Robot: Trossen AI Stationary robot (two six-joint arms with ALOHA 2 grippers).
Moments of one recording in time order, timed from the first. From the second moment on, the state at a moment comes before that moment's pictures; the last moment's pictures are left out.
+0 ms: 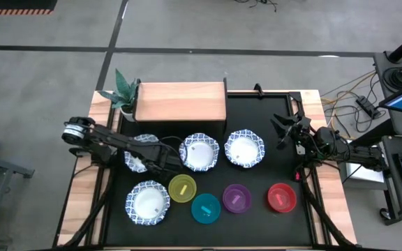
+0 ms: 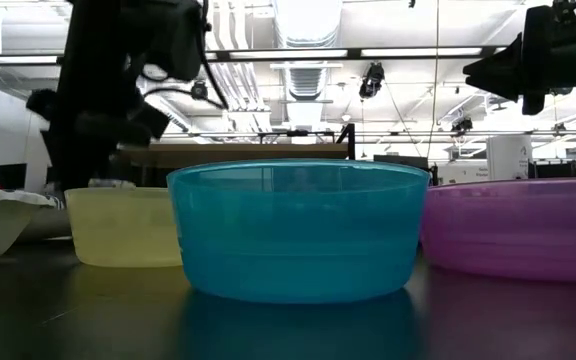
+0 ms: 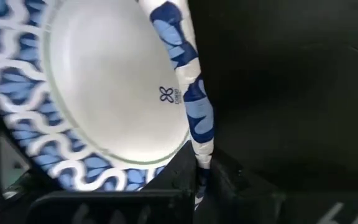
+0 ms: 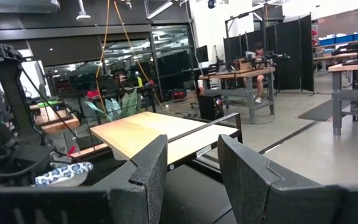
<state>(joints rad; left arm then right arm) -0.19 1.65 1.07 -1.20 -0.11 -1.11 -0.12 0.03 0.11 0.08 0.46 0.07</state>
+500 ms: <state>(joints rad) -0.35 1.65 1.57 -1.47 -0.07 -0.69 -0.12 0.03 0.11 0.08 0.46 0.07</state>
